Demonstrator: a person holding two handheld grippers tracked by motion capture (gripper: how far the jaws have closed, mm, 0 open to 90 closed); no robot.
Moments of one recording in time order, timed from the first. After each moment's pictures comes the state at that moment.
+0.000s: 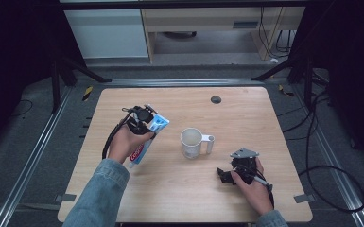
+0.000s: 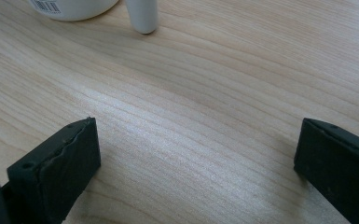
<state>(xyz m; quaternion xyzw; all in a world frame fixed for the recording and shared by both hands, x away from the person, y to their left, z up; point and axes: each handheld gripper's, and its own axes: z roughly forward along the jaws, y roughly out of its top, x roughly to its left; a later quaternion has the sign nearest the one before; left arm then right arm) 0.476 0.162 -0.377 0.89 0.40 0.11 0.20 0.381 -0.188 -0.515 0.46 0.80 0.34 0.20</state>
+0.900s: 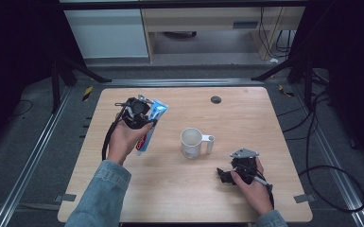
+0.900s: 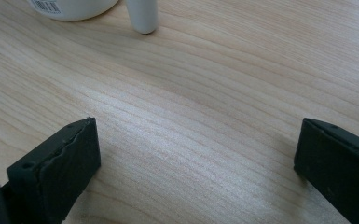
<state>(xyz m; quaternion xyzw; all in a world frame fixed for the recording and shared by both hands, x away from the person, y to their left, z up) 0.469 0.165 -0.347 0.85 0.40 0.18 0.29 0.381 -0.187 -0.515 0.46 0.80 0.34 0.20</state>
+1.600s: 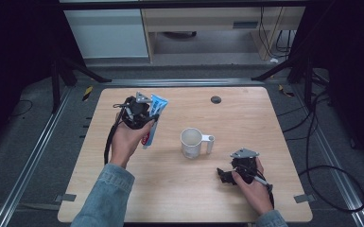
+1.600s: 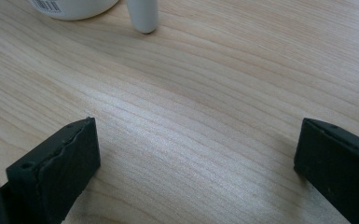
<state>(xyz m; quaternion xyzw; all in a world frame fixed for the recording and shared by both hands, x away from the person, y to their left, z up) 0.461 0.164 -0.341 0.82 0.40 0.22 0.35 0.381 -0.188 -0.515 0.46 0.80 0.34 0.20</state>
